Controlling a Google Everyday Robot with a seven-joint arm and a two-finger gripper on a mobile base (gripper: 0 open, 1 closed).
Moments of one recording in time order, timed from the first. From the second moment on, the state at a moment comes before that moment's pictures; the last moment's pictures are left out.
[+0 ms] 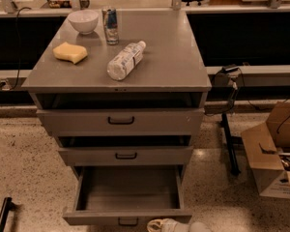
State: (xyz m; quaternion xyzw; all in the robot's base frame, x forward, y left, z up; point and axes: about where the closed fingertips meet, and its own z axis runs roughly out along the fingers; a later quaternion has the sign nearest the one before) arm 0.427 -0.042 0.125 -0.59 0.65 0.19 0.44
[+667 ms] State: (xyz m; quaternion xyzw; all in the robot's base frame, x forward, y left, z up) arm 0.455 -0.036 0.129 -0.58 0.65 0.18 0.46
